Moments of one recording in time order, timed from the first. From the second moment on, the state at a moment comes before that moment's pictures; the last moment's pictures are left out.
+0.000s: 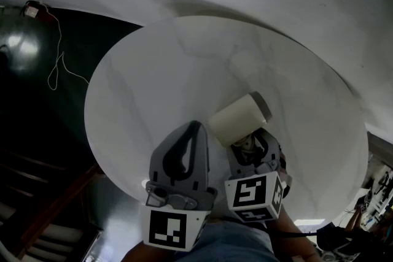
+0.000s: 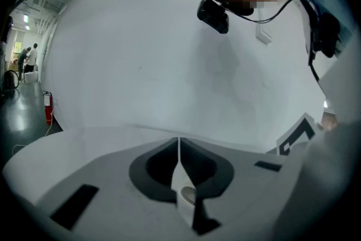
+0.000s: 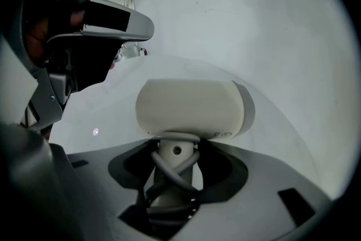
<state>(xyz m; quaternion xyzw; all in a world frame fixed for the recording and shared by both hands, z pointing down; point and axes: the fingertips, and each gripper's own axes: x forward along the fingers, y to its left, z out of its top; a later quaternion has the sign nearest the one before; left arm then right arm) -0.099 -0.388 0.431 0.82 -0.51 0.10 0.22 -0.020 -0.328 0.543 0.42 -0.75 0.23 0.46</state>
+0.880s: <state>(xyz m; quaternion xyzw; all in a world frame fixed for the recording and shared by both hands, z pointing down) -0.081 -0.349 0.377 0.85 -0.50 0.08 0.16 0.003 -0.314 0.481 0.48 -0.77 0.18 0.37</state>
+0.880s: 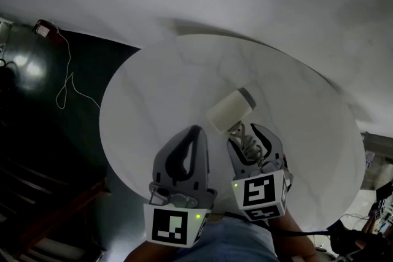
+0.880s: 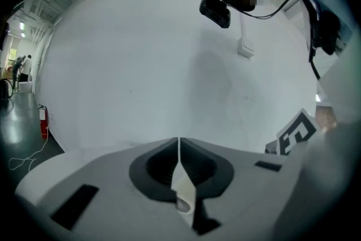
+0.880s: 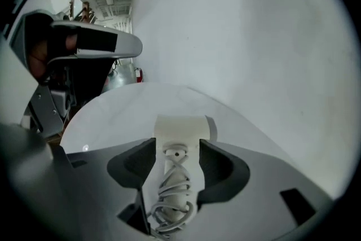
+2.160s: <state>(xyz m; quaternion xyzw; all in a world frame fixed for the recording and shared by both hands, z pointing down) -0.024 -0.262 0.239 0.90 -0.43 0.02 0.01 0.026 -0.257 0.248 0.58 -0.81 0.04 0.01</state>
